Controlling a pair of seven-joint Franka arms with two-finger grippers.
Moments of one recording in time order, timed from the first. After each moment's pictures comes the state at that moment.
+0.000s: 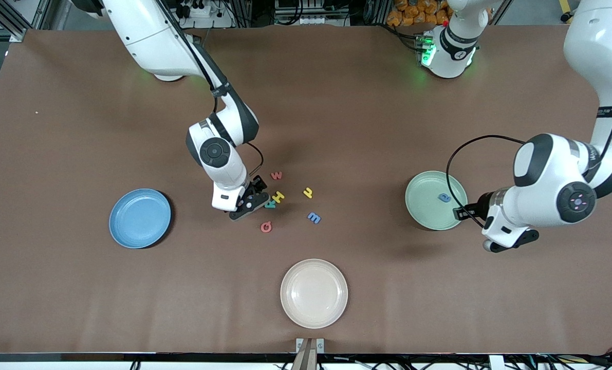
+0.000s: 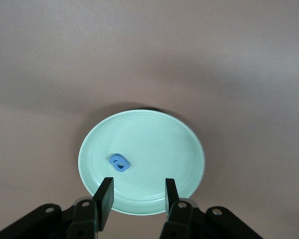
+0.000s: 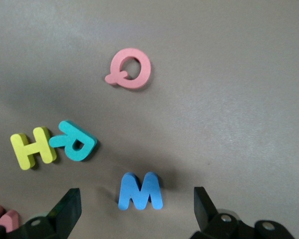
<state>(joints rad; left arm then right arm) 0.36 0.59 -0.63 -1.55 0.19 1.87 -0.56 0.58 0.60 -0.04 -1.88 0.04 2.52 -0.07</state>
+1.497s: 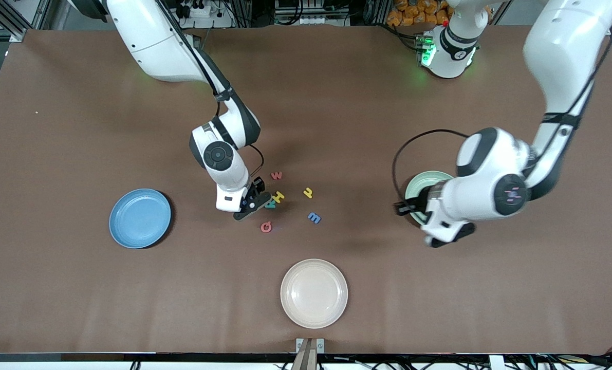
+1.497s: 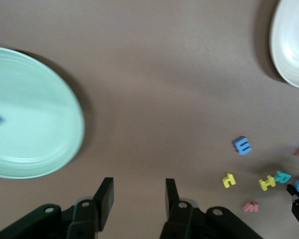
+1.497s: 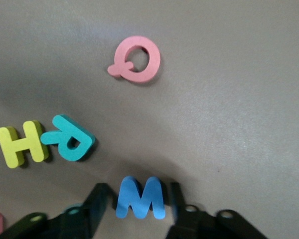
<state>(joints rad) 0.16 0.67 -0.67 -1.49 0.07 1.95 -0.78 0.58 0.64 -0.04 -1.86 0.04 2.54 -0.11</state>
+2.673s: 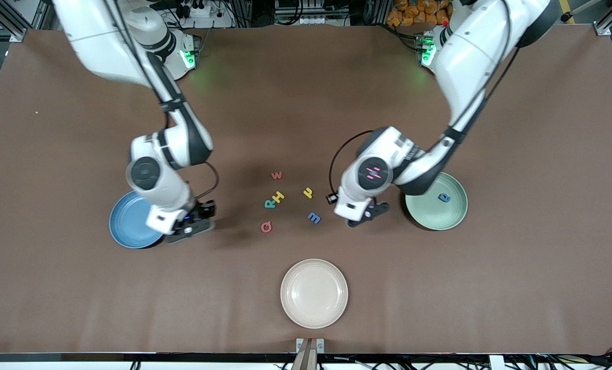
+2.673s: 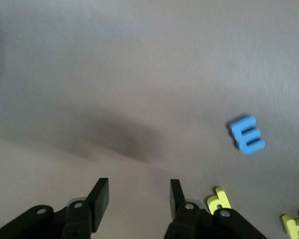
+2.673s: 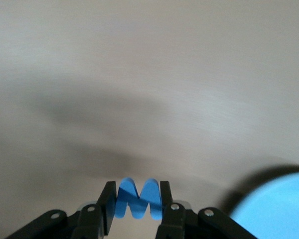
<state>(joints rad) -0.32 0.79 -0.44 -1.49 0.21 2.13 -1.18 0.31 0.52 -0.06 -1.84 0.04 2.41 -0.10</state>
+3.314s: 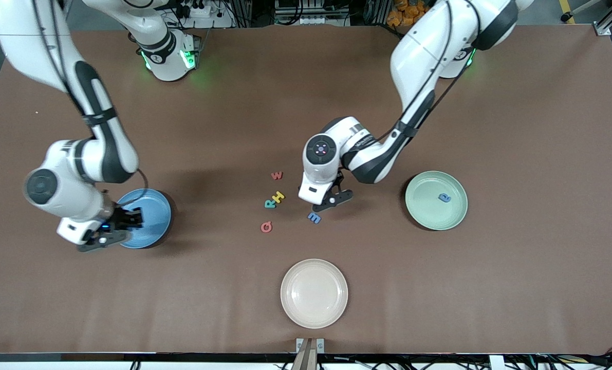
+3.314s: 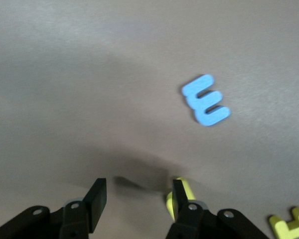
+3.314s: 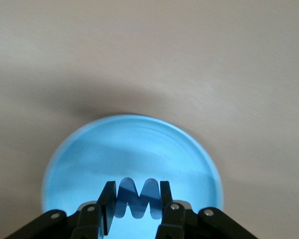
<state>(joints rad) -0.58 0.88 -0.26 -1.41 0.24 2.24 -1.29 0.01 0.50 -0.06 -1.85 0.03 2.36 -0.36</state>
